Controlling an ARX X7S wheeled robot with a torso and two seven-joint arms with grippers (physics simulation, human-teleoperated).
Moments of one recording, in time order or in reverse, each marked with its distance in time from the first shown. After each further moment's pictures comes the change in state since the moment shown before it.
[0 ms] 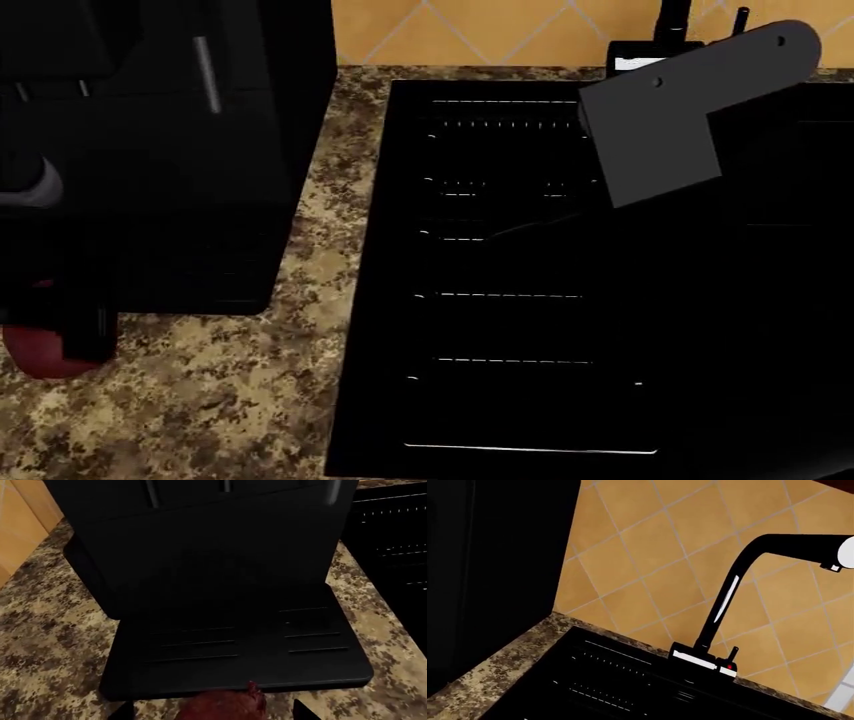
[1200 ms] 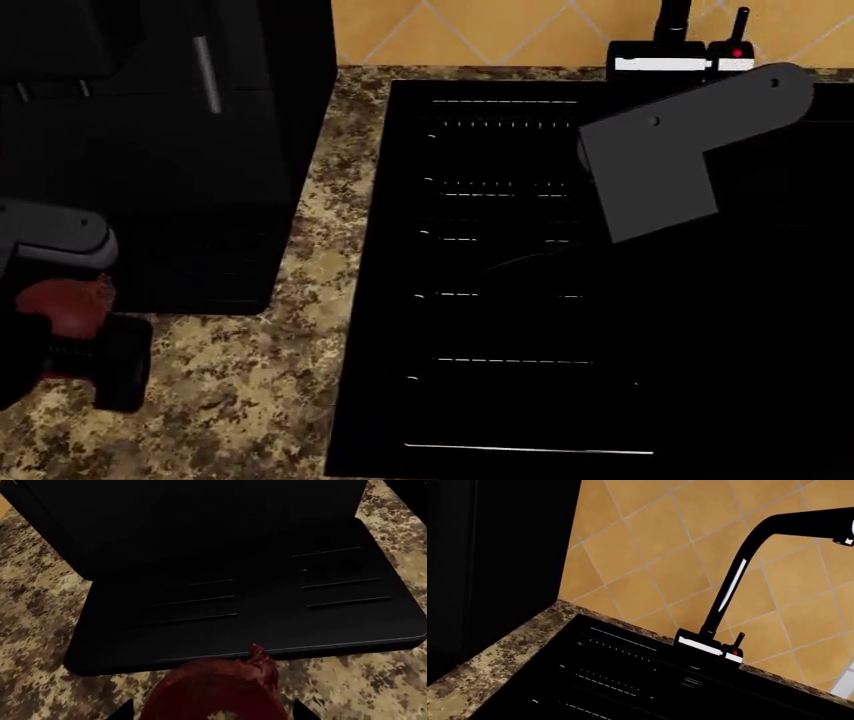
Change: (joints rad) left arm 0.046 -0.069 0.275 -0.082 0.086 0.207 0.099; right arm -0.060 0.011 0.015 -0.031 0.028 0.002 0.019
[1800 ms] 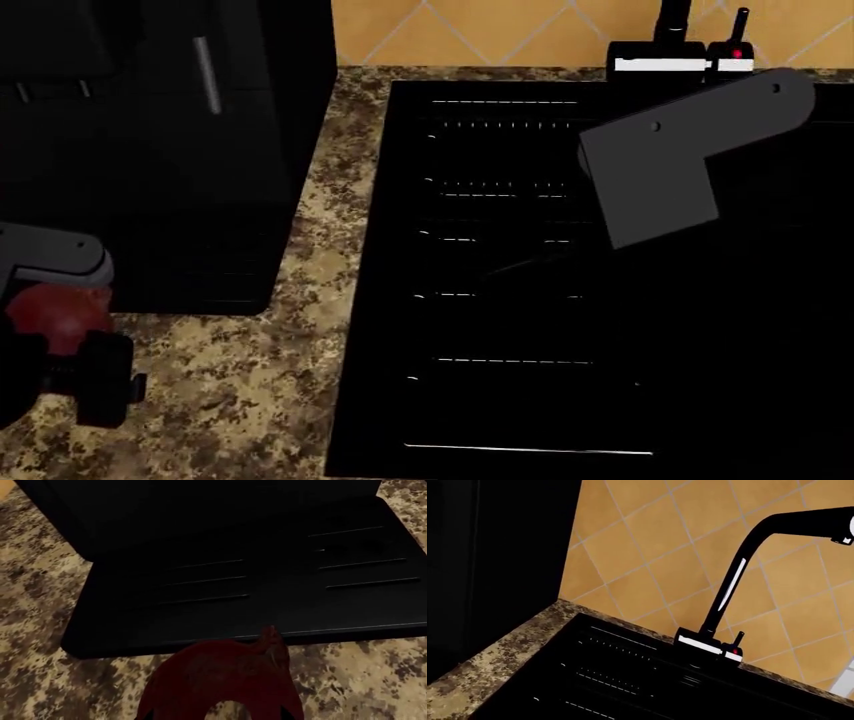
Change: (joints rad) left arm 0.056 -0.019 0.010 0.009 0.028 0.050 0.019; right arm -0.006 0.004 0.005 -0.018 0.014 0.013 0.010
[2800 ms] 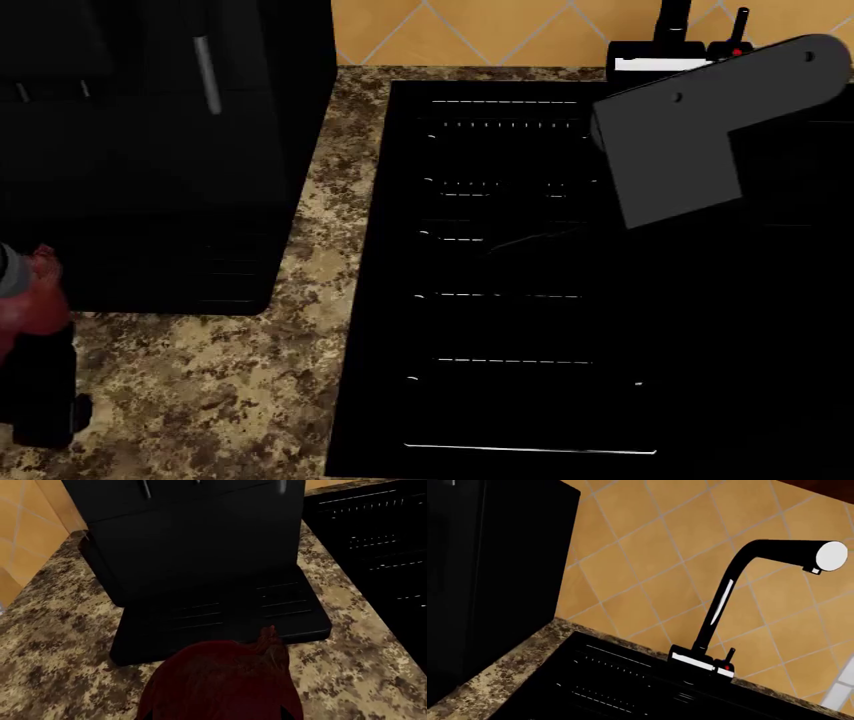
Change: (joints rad) left arm 0.039 -0.140 -0.154 0.373 -0.565 0.001 -0.430; right arm 0.042 -0.004 0.033 -0.052 0.032 0.044 0.022
